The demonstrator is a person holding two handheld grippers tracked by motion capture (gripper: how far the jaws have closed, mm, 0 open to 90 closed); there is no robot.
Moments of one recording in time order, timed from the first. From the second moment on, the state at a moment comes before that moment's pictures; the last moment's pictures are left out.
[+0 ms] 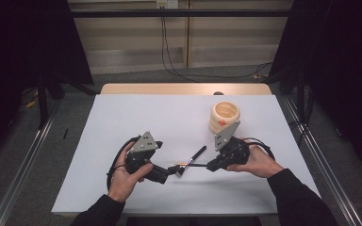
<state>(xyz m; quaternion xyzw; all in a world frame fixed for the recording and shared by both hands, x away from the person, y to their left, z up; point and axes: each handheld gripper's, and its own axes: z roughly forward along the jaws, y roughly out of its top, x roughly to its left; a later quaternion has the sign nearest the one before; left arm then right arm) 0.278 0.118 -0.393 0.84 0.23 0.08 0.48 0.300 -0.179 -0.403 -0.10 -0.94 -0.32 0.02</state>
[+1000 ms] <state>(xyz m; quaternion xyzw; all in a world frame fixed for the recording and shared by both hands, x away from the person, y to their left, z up) 0.277 0.127 -0.386 0.80 0.25 0.14 0.53 0.295 -0.199 -0.395 -0.14 -0.89 -0.43 0.00</state>
